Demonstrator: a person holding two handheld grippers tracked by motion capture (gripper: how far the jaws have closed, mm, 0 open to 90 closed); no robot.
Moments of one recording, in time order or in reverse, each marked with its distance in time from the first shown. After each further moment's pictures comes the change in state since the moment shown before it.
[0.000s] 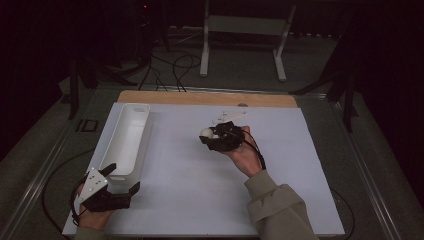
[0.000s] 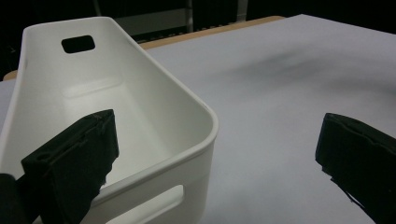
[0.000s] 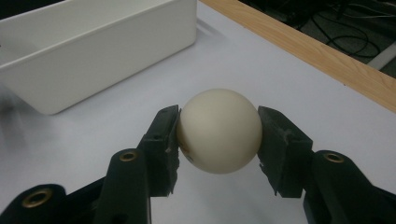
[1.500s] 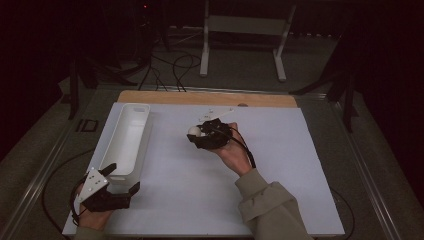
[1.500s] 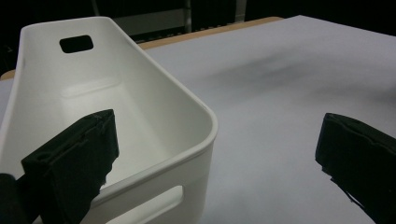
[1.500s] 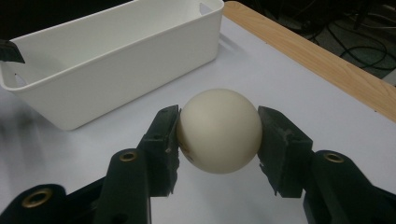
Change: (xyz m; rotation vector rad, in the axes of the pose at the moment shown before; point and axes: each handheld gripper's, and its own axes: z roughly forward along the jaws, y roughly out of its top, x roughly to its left) left arm 0.001 0.000 0.000 -0.001 -0.007 -0.005; right arm 0.018 0.021 0.019 -0.011 0.043 -0.026
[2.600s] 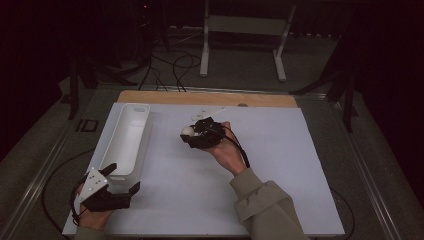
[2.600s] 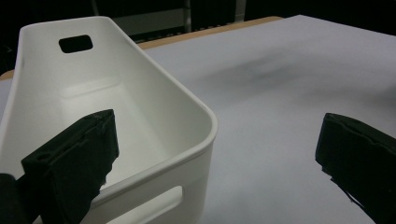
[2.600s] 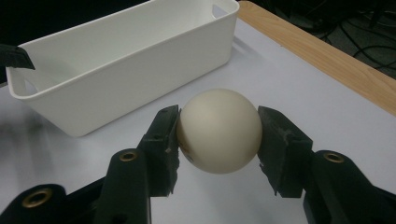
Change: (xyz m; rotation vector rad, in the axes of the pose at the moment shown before) left arm 0.000 0.000 0.000 0.002 -0.002 0.002; right arm 0.007 0.008 0.014 0.010 0.033 -0.004
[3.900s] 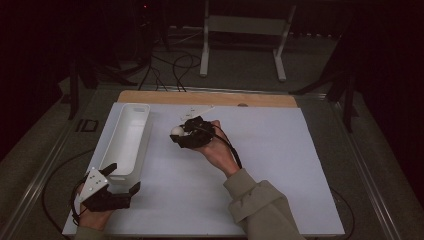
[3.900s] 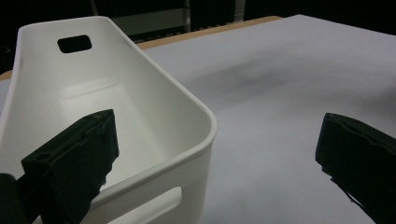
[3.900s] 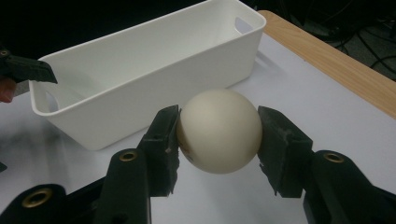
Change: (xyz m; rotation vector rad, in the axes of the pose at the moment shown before) left arm 0.000 0.000 0.001 0.000 -0.003 0.001; right arm 0.015 0.015 0.017 -0.012 0.050 -0.024
